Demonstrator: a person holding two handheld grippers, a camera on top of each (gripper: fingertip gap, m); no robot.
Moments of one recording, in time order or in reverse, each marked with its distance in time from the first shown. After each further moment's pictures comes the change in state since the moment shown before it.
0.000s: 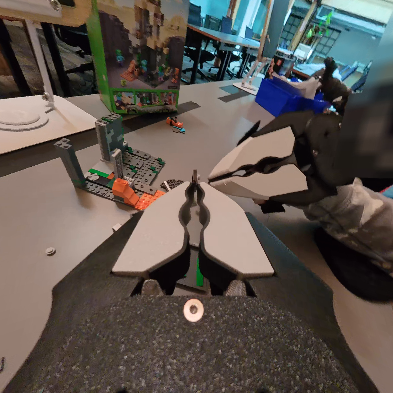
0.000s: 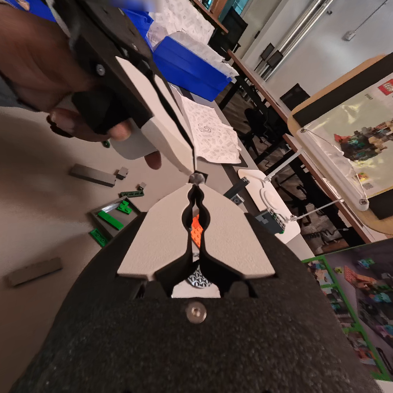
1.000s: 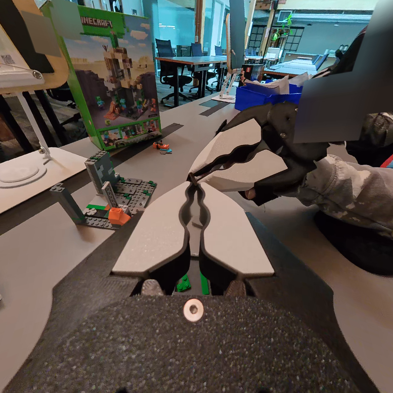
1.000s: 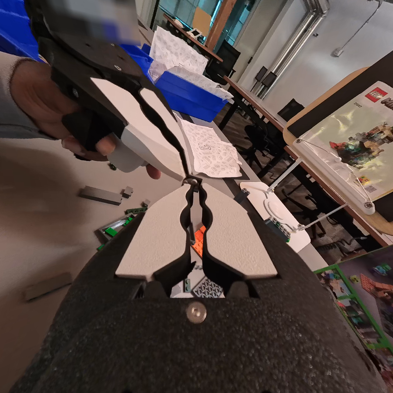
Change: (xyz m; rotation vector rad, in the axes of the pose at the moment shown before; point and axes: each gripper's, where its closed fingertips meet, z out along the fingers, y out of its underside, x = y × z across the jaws) left arm 0.024 -0.011 -0.007 0.086 0.086 0.209; right arm 0.005 -0.014 -0.006 0.107 0.000 0.081
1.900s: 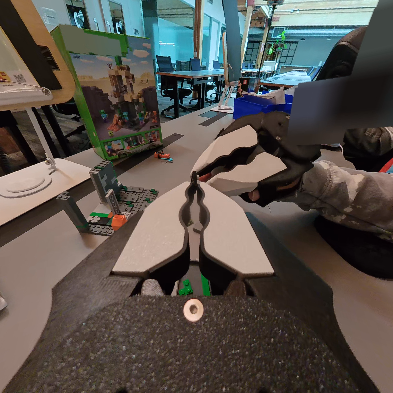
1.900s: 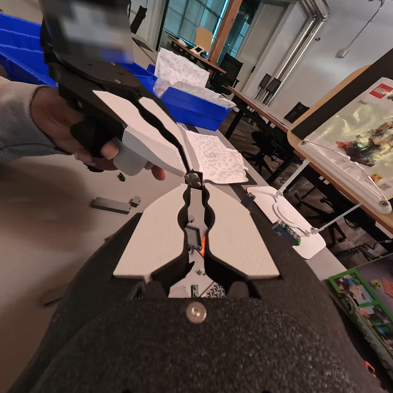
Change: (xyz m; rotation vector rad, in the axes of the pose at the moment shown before) left arm 0.000 -0.008 -0.004 0.050 0.002 0.017; right arm -0.001 -0.007 -0.004 0.049 -0.026 0.069
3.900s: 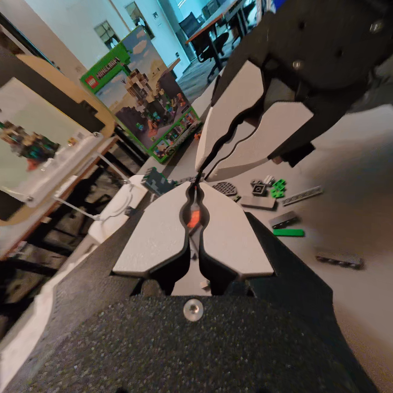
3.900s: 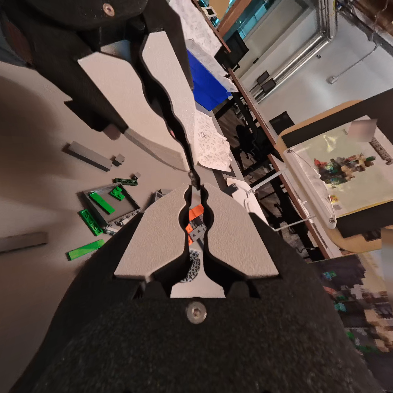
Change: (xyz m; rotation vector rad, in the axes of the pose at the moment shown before) left arm -0.001 0.020 0.009 -0.174 -0.225 0.567; right arm -0.002 0.022 -0.006 -0.118 0.030 -0.321
